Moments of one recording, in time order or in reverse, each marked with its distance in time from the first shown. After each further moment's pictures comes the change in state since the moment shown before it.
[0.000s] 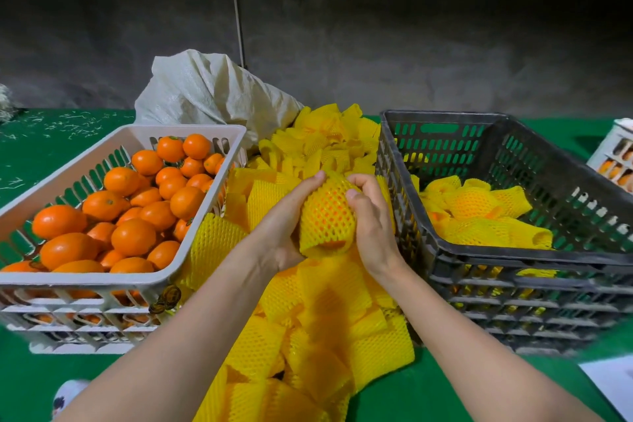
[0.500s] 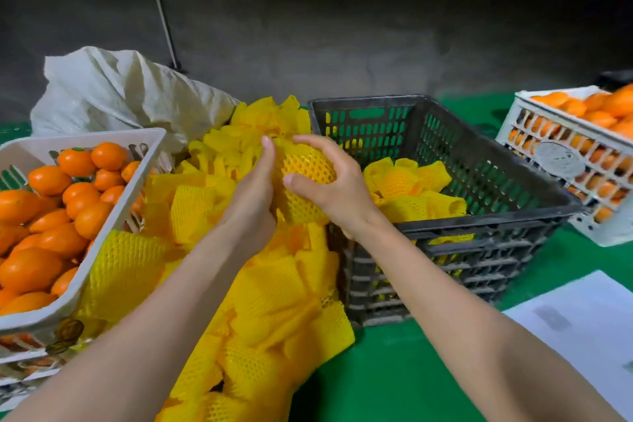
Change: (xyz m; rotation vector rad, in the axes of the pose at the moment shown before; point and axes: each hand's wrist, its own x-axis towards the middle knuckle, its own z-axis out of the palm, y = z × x) left_hand 0.028 -0.010 0.077 0.078 0.060 0.401; right_hand 0.013 -0.029 -0.072 -0.126 0.004 -0.066
